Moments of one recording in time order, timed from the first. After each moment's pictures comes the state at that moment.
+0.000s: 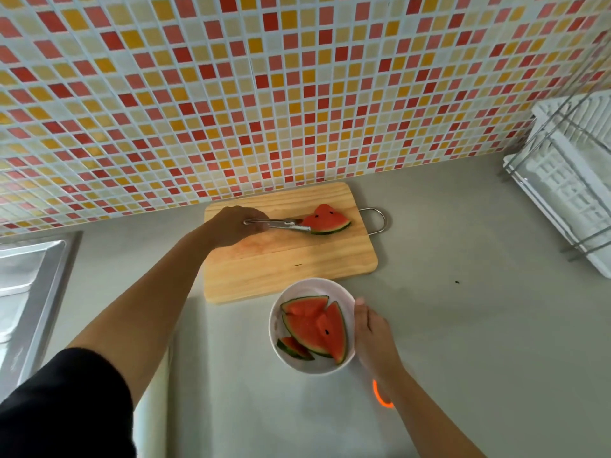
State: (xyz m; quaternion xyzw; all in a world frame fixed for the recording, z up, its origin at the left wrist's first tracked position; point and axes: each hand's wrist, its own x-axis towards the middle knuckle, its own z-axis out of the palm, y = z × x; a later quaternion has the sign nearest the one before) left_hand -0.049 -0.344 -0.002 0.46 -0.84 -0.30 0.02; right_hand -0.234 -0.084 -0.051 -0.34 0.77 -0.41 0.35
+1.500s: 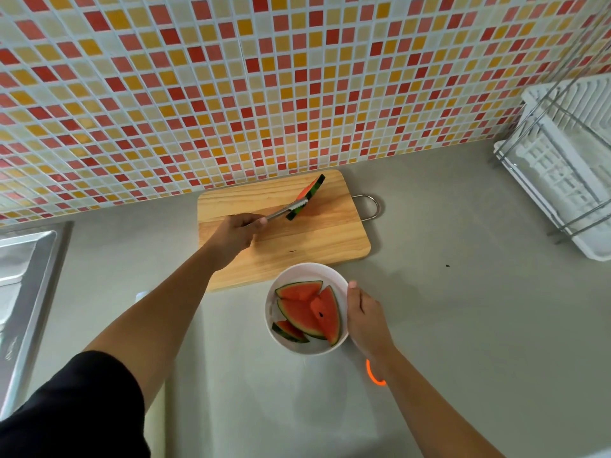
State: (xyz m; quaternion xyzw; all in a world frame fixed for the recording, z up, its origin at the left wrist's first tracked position) left_hand -0.053 -0.294 -0.027 0.48 -0.63 -0.57 0.20; right_hand -0.233 -0.083 -0.055 -0.35 0.77 -0.41 0.34
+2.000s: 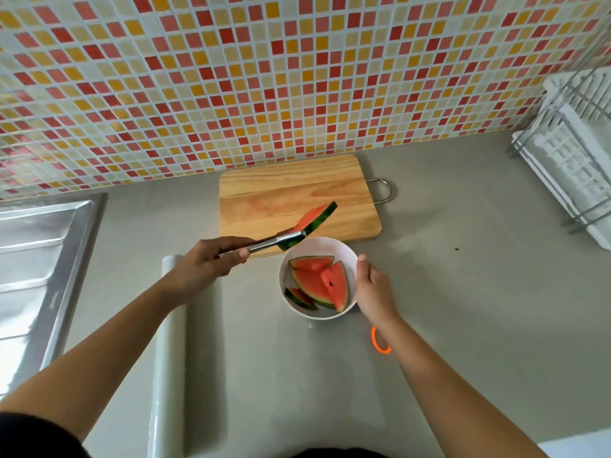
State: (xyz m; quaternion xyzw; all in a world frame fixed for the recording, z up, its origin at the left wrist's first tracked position) left_hand 0.031 -0.185 0.020 0.45 -0.68 -0.54 0.19; right_hand -0.235 -0.084 -0.057 -0.36 0.78 -0.39 0.33
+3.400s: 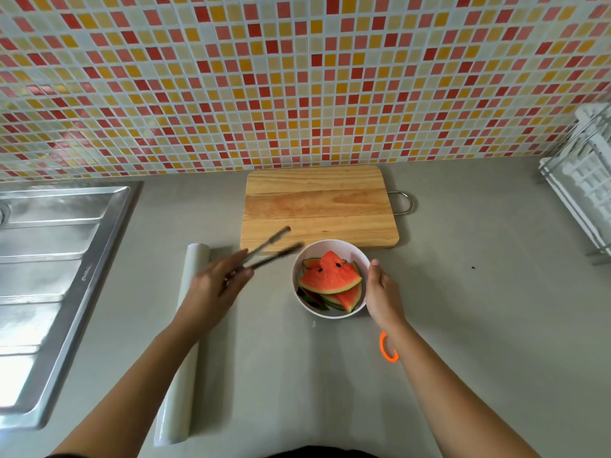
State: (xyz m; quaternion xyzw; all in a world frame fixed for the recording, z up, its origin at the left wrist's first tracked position) left_hand 0.045 -0.118 0.013 0.55 -0.76 -0.24 0.26; right_hand -0.232 -0.089 -0.055 -0.36 0.78 -0.37 0.35
